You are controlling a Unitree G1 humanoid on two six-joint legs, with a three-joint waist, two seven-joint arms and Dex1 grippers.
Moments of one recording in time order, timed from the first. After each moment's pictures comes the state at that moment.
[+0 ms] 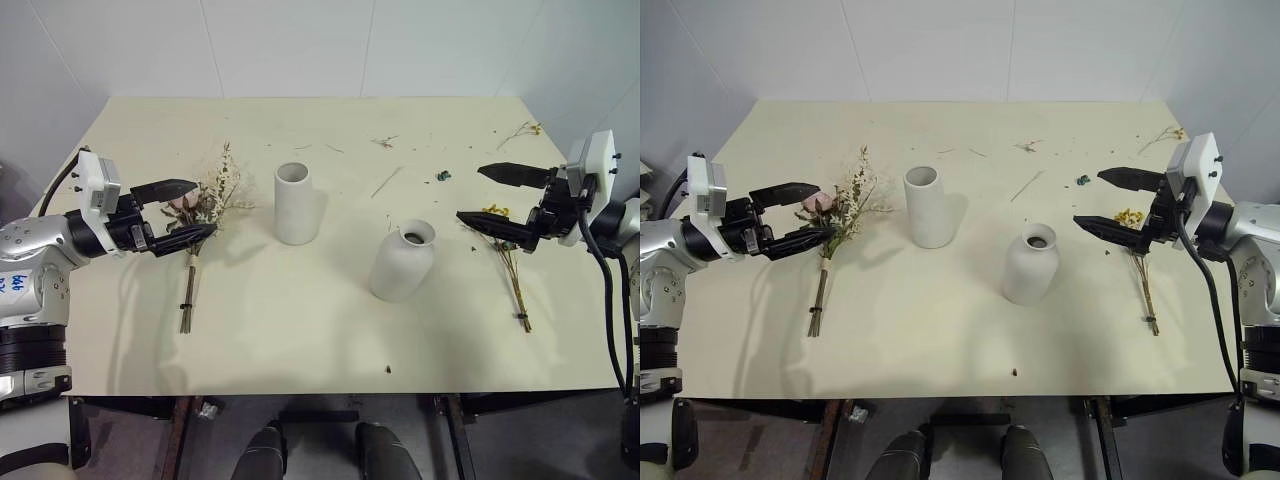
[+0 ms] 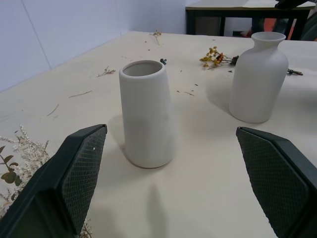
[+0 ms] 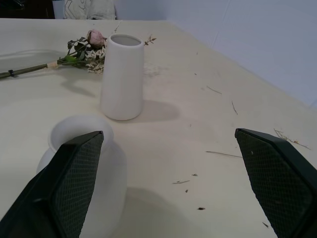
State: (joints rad) left arm -0.62 0.82 0.27 0.28 -0.51 0.26 -1.20; right arm -0.64 -0.89 -0.21 0.16 0.54 0.33 1.19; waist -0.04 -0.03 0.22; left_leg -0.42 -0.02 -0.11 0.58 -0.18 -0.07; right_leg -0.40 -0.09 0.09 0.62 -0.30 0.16
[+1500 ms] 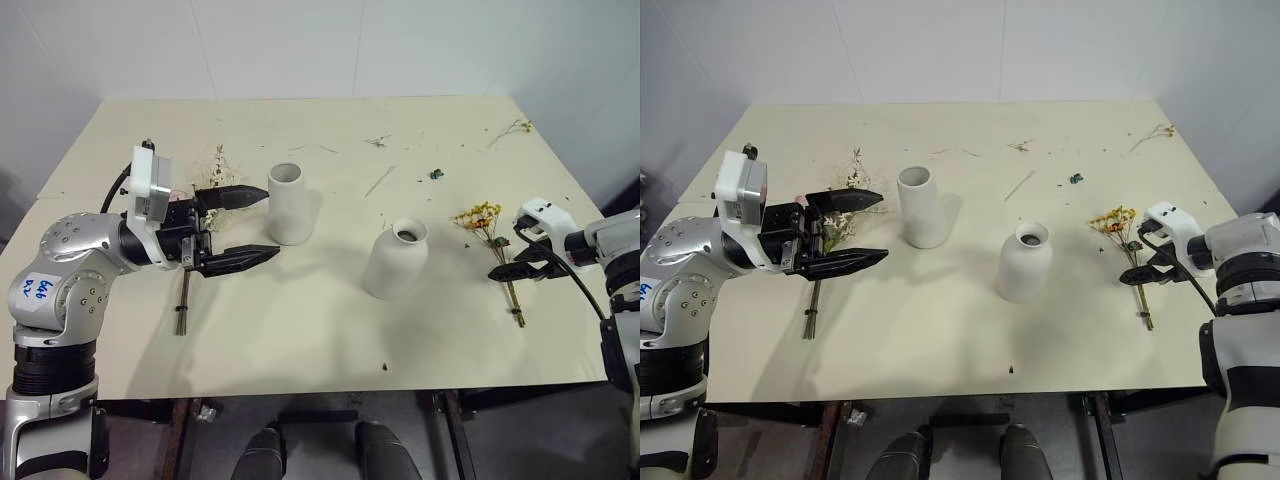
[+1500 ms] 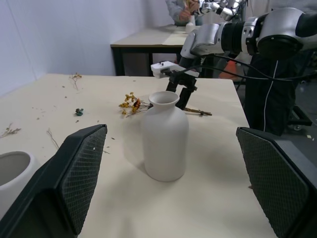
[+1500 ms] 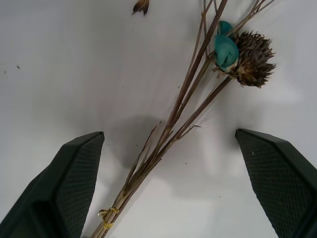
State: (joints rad) left arm -0.57 0.73 0.22 -0.19 -0.71 0.53 -1.10; right arm -1.16 -0.85 0.26 1.18 -0.18 0.49 1.19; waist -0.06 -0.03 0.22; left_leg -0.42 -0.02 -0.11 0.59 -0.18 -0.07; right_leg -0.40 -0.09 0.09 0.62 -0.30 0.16
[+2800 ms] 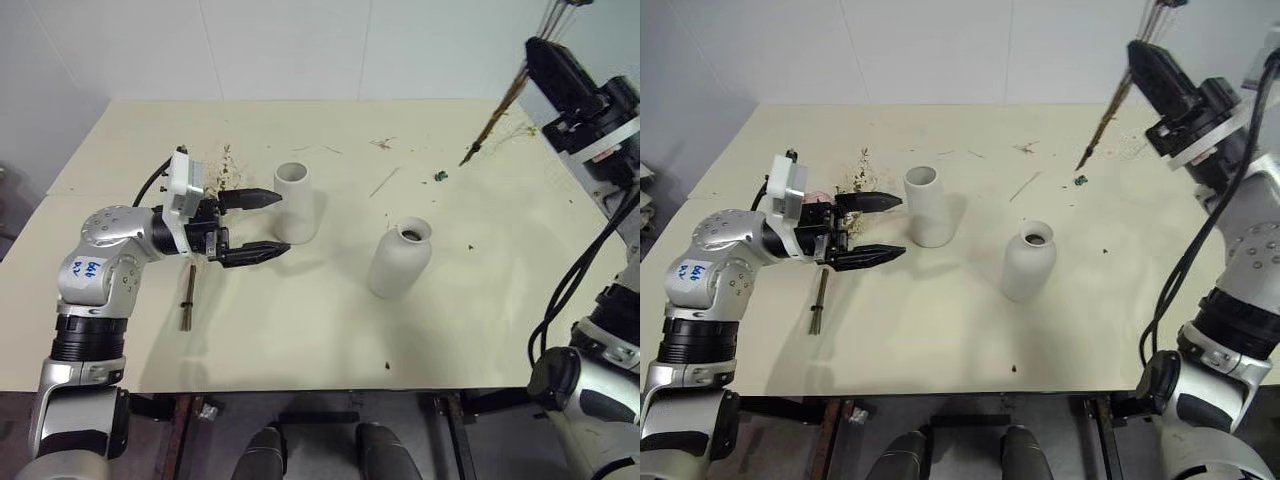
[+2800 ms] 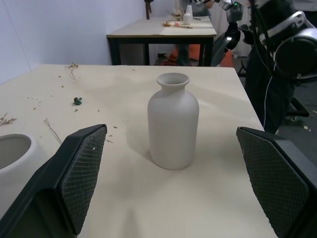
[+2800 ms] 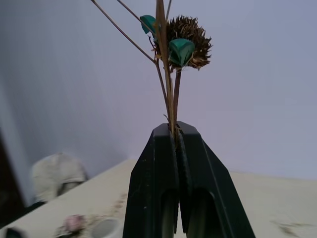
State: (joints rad) left arm -0.70 0.65 0.08 0.09 -0.57 0.37 -1.19; right arm -0.84 -0.50 -0.53 -0.18 0.89 0.81 0.54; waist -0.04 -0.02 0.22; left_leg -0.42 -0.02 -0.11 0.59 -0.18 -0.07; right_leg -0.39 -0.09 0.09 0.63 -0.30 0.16
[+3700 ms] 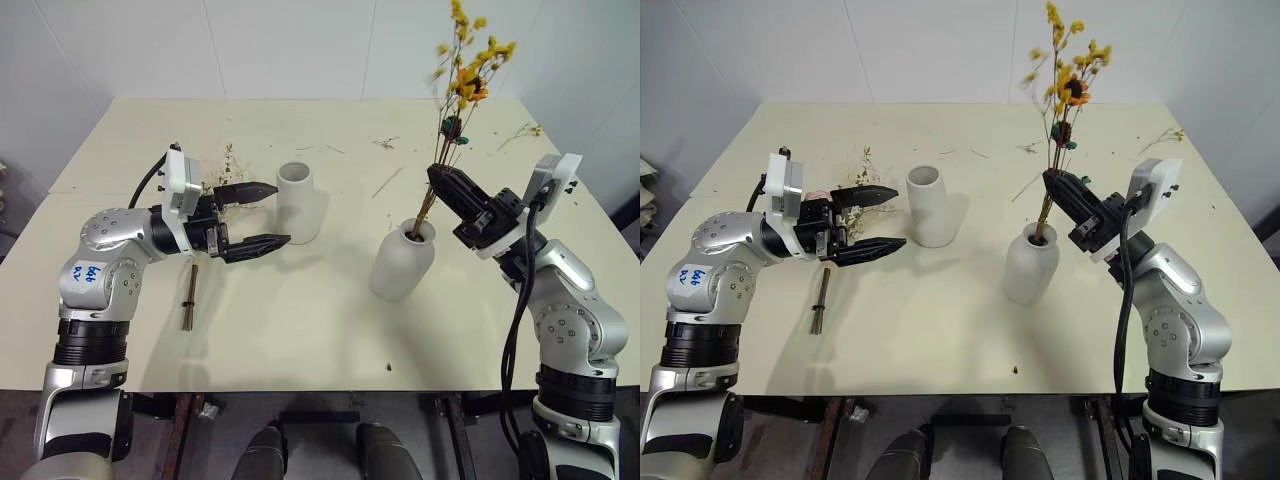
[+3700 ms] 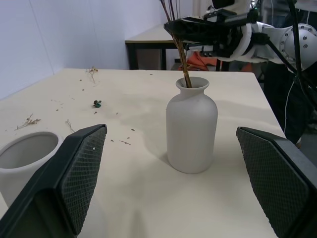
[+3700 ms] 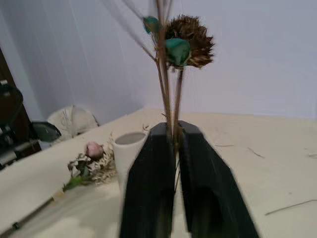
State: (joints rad) left arm -0.67 0.64 0.12 0.05 -0.57 0.36 -1.13; right arm -0.46 -0.45 -0.28 -0.27 0.72 0.46 0.65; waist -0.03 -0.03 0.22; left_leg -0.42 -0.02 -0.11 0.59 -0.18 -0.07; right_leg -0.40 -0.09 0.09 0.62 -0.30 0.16
